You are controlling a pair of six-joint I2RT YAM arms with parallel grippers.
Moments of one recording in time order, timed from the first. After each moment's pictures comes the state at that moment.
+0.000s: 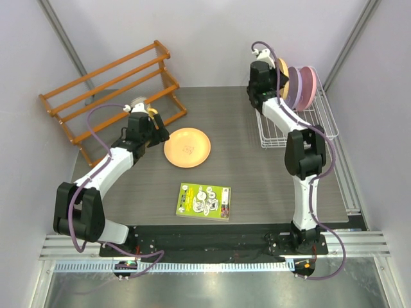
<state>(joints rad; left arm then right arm) -0.25 1.42 0.95 -0.14 -0.09 -0.50 0.27 2.16 1.89 0.02 0.98 -0.41</state>
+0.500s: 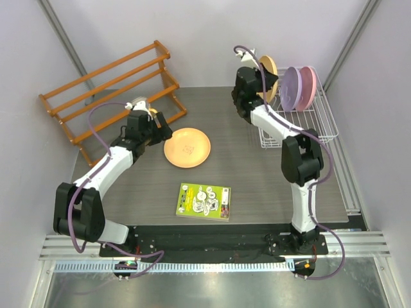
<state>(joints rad) -0.25 1.42 0.97 -0.15 -0.04 -0.50 0.42 2.13 1.77 0.52 1.19 -0.80</state>
